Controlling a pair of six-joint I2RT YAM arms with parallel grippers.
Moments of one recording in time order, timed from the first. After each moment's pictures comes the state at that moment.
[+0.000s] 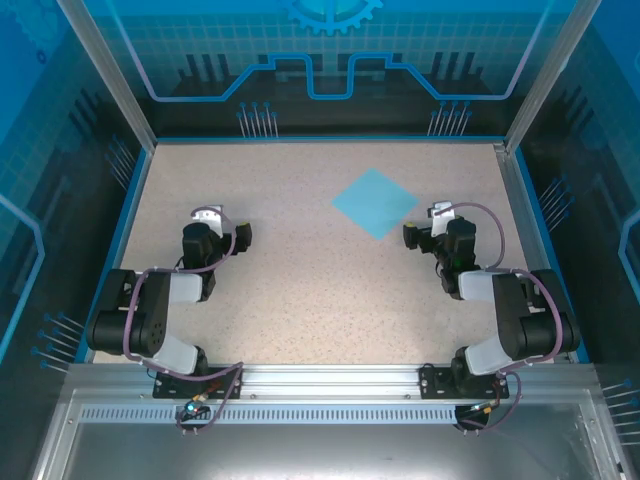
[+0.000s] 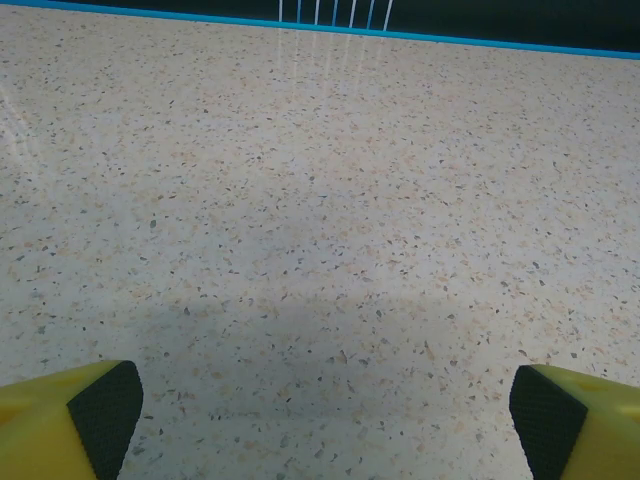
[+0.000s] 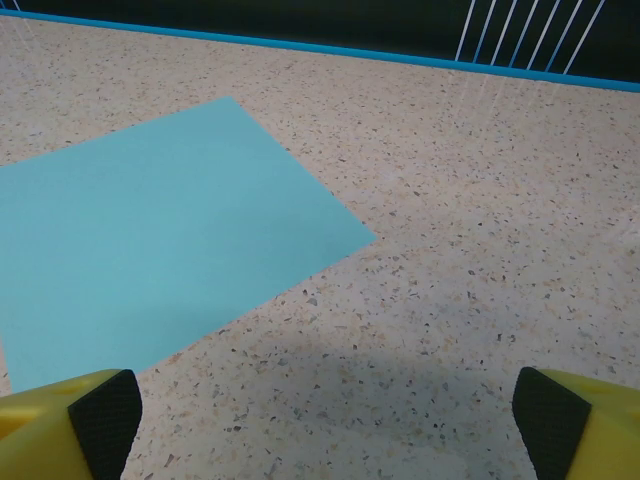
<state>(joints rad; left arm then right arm) 0.00 1.51 0.39 0.71 0.03 -0.11 0.07 1.49 0.42 0.66 -0.03 -0.07</state>
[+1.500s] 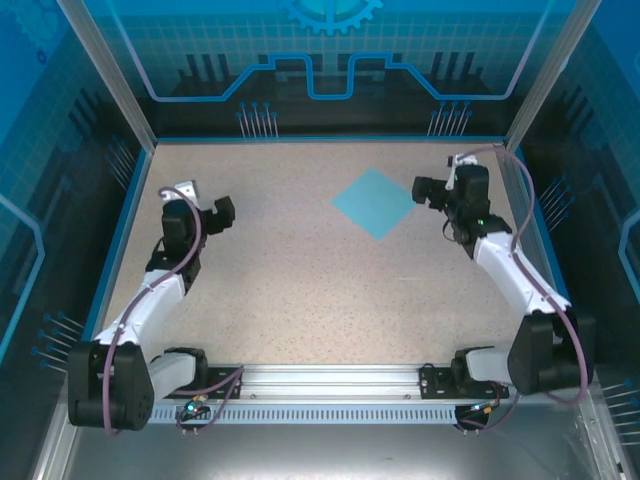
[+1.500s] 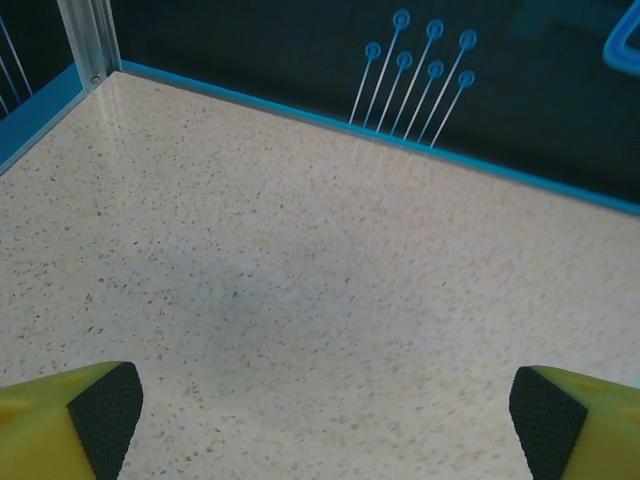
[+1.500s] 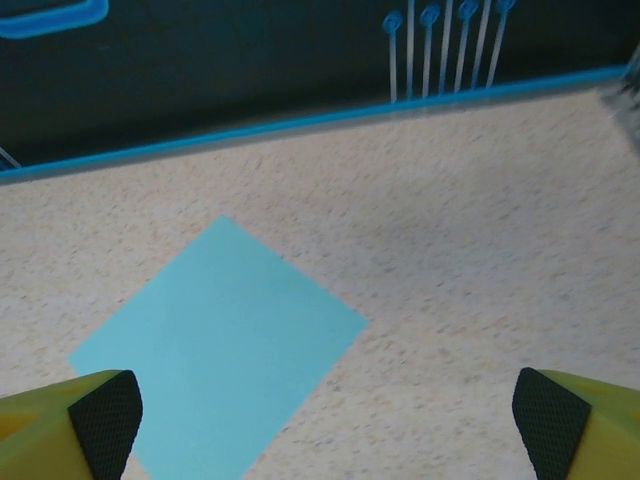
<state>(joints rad) 0.00 1.11 0.67 0.02 -0.11 -0.32 0.12 1.35 1.01 -0.22 0.08 0.26</state>
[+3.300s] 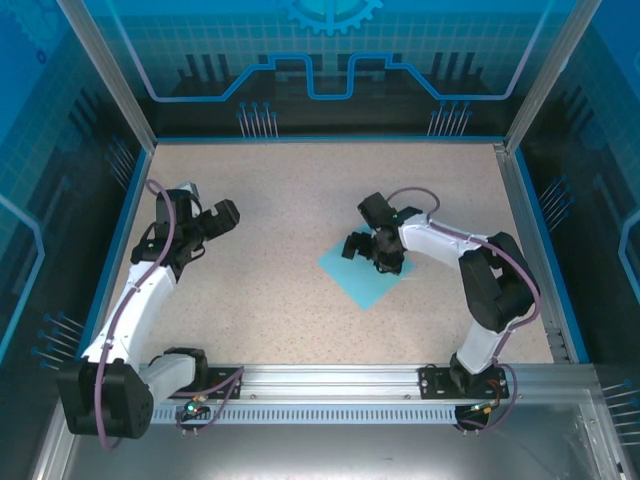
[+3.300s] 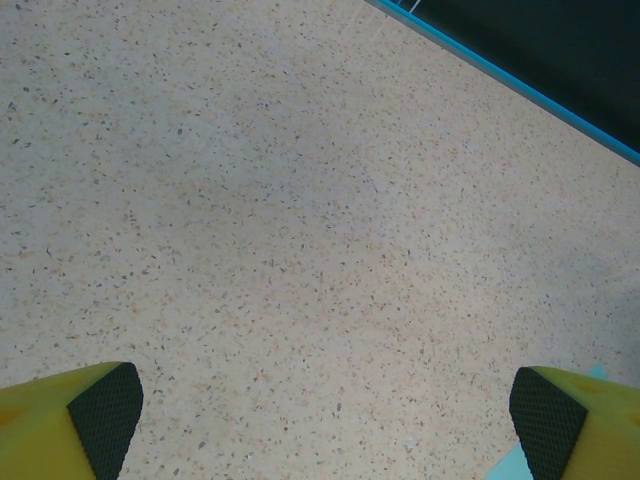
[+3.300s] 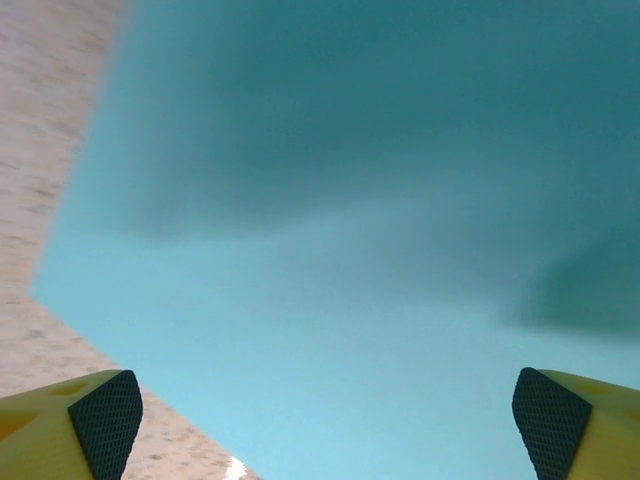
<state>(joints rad) 0.00 1.08 0.85 -0.45 0.06 -0.51 0.53 1.76 1.18 -0.71 -0.10 0.79</state>
